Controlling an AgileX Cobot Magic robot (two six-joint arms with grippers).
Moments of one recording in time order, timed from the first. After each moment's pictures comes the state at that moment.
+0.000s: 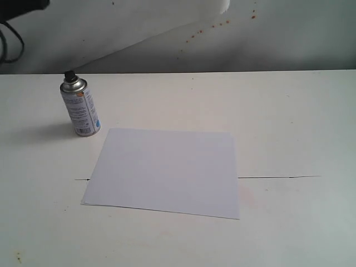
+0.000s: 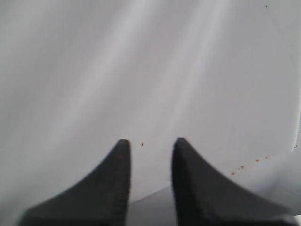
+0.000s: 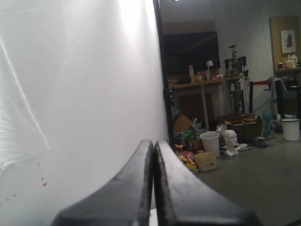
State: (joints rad) left arm -0.22 1.48 -0.96 0.22 -0.48 -0.25; right arm -0.05 0.18 -0.26 1.27 -0.33 -1.23
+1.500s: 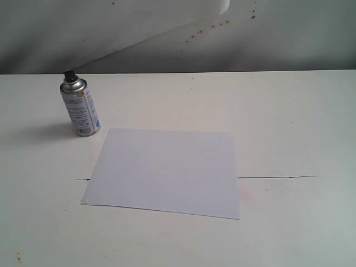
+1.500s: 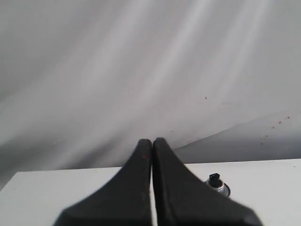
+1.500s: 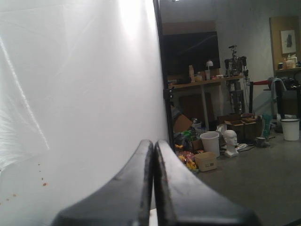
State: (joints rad) left arm -0.18 0.58 -0.71 0.33 0.32 -0.25; right arm -0.05 0.18 -0.26 1.27 -0.33 -1.23
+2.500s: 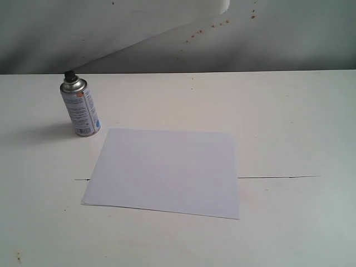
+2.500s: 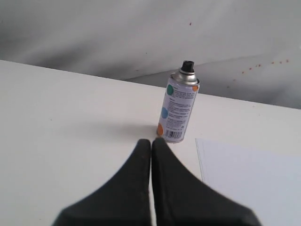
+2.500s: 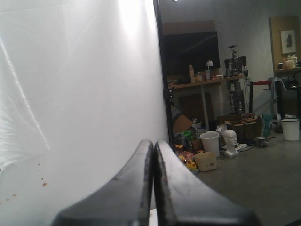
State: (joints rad) left arm -0.16 0.00 0.00 -0.01 0.25 -0.19; right arm -0.05 0.18 -0.26 1.27 -0.33 -1.23
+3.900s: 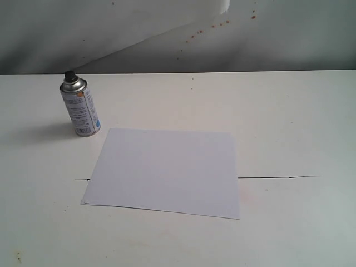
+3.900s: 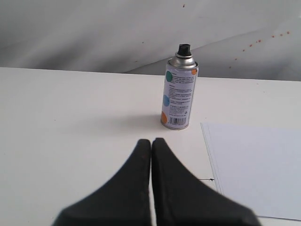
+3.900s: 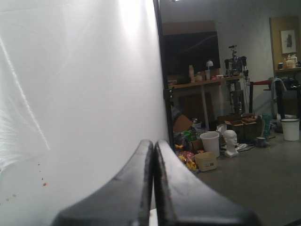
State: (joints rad) left arm -0.17 0.00 0.00 -0.01 0.29 -0.07; right arm -0.05 0.18 -0.26 1.27 -0.33 -1.23
